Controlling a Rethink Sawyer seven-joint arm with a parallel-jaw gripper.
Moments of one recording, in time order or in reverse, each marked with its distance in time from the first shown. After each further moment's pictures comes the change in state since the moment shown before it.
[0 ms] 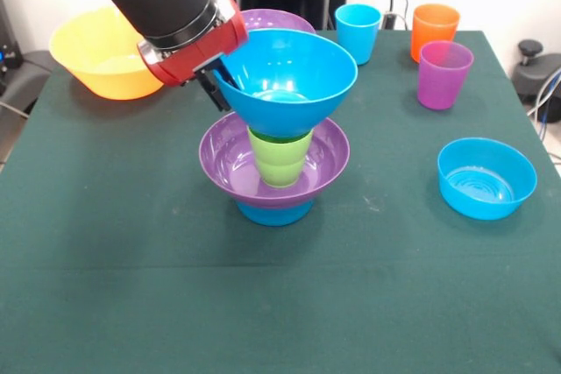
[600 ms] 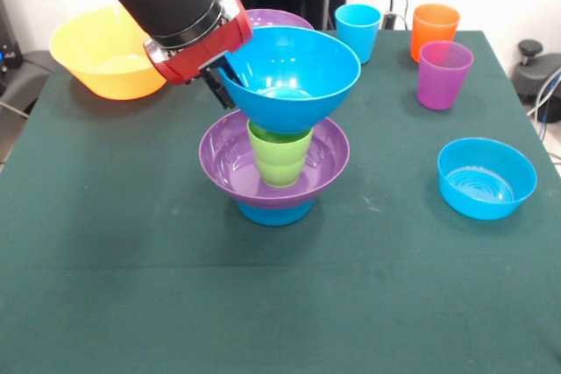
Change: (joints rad) arm -0.001 0.000 0.000 0.013 0.000 0.000 0.000
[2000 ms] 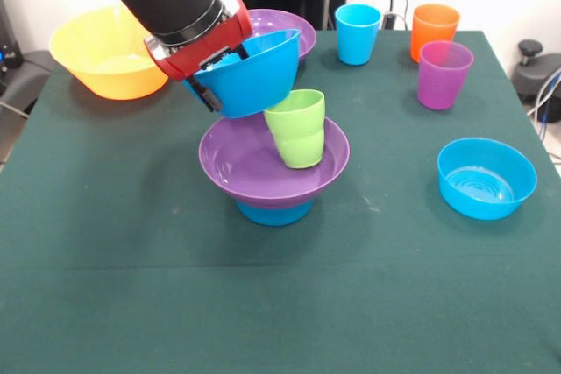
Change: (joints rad) arm 0.001 0.000 0.000 0.000 0.000 0.034 0.000
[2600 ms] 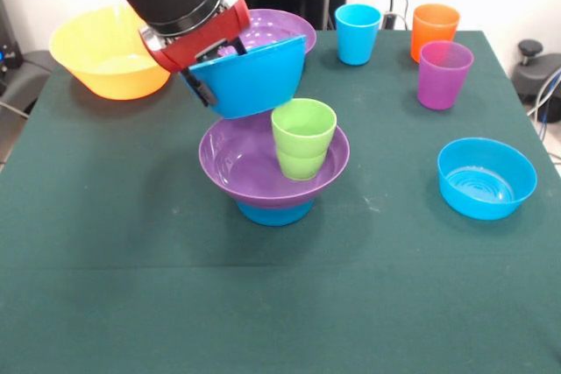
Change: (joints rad) arm 0.007 -0.037 0.001 0.000 0.000 0.006 0.000
